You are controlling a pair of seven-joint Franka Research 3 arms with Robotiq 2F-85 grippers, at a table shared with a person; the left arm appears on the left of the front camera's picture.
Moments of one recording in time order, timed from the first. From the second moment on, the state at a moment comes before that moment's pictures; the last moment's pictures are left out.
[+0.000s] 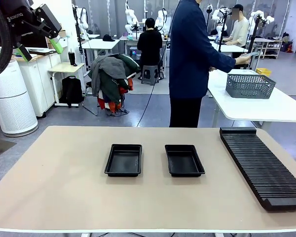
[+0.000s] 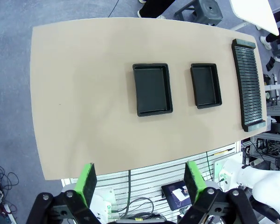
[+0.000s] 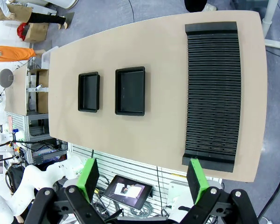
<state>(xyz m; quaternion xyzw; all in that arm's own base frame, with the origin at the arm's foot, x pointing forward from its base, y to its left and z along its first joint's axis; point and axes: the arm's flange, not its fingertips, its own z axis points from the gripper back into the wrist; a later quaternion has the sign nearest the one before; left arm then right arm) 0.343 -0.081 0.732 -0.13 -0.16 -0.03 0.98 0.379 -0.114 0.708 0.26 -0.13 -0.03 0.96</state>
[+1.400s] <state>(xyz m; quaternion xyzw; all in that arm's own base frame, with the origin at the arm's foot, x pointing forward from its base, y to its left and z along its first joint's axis) 0.343 -0.081 0.732 -0.13 -0.16 -0.03 0.98 0.379 -0.114 0.708 0.26 -0.13 -0.03 0.96</state>
